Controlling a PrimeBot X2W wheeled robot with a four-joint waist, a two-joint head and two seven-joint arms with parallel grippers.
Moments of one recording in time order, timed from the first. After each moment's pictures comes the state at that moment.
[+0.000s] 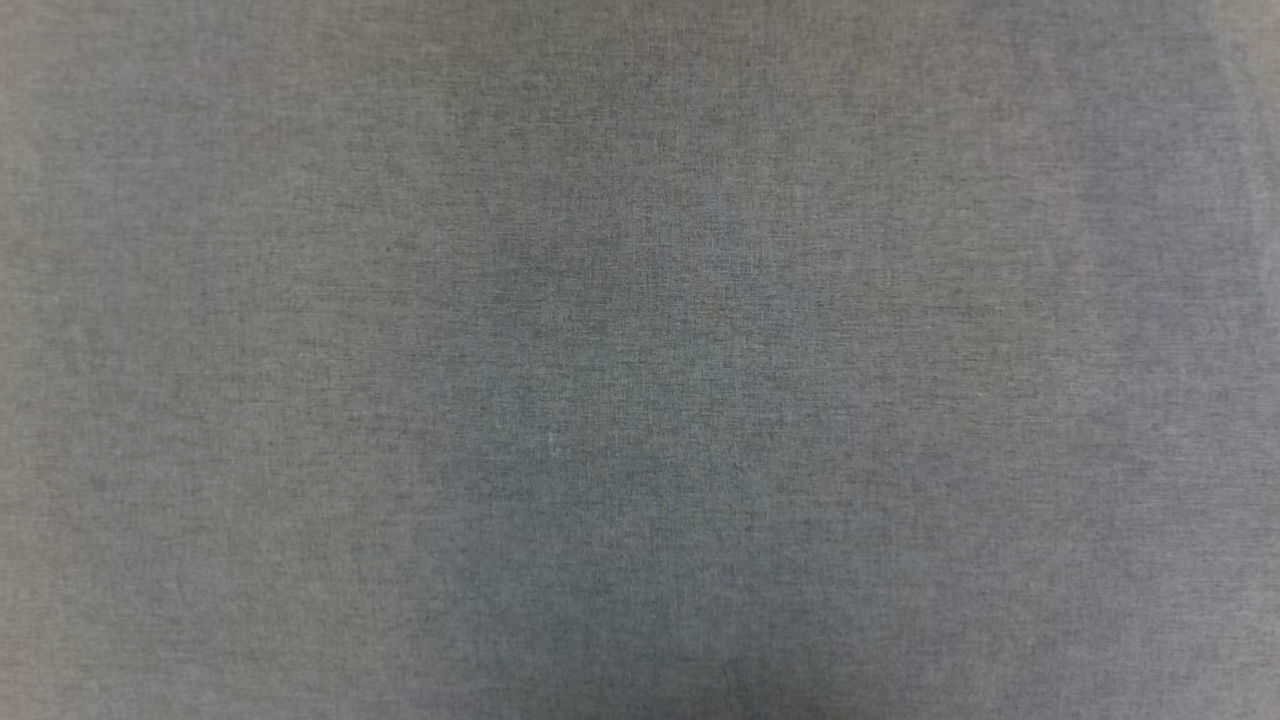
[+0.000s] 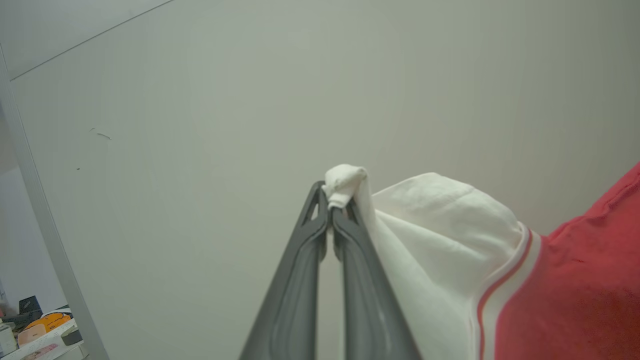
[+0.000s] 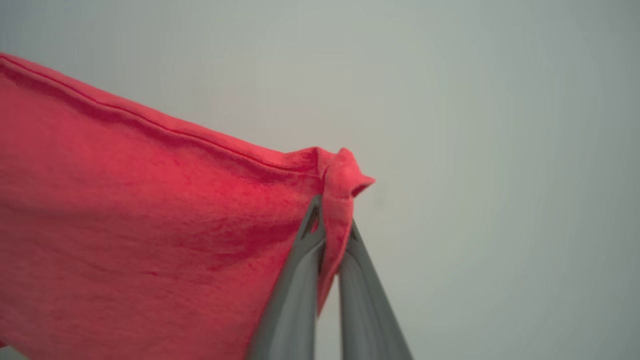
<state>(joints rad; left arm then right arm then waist) -1.95 0.41 -0.50 0.64 -0.34 -0.13 -0.15 -1.90 -0.54 0.57 0.74 0.42 0.13 0.09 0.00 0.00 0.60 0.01</state>
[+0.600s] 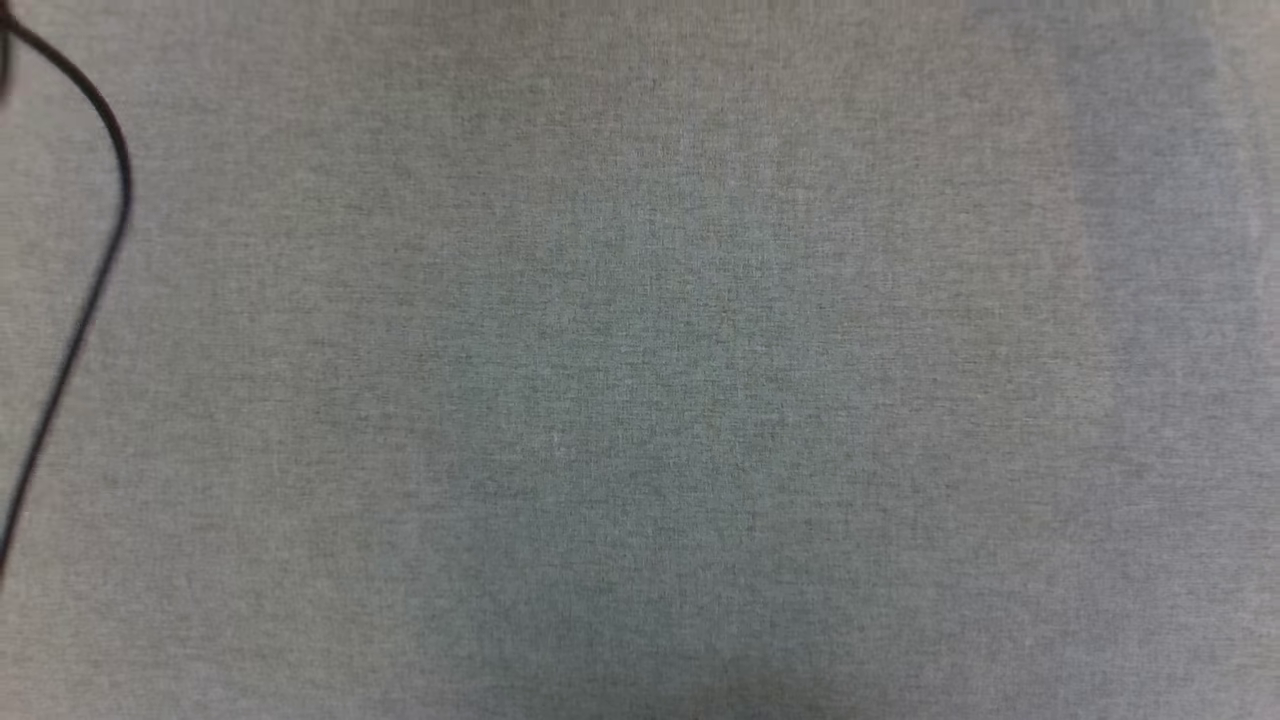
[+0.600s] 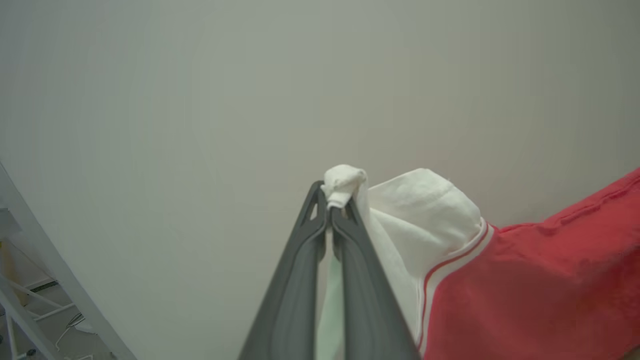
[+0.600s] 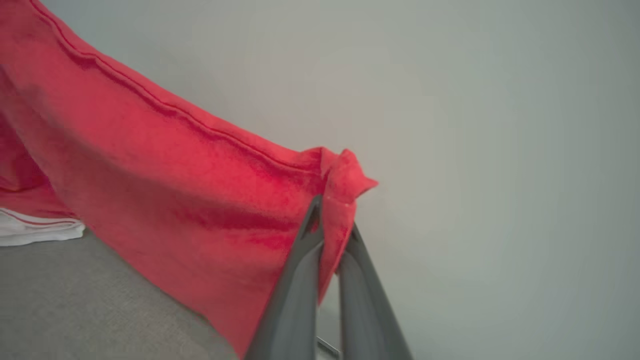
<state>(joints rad) -1.65 0.40 -0.56 0.74 -0.44 -0.13 -0.25 -1.65 -0.50 0.83 0.87 0.60 0.13 -0.08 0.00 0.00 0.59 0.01</state>
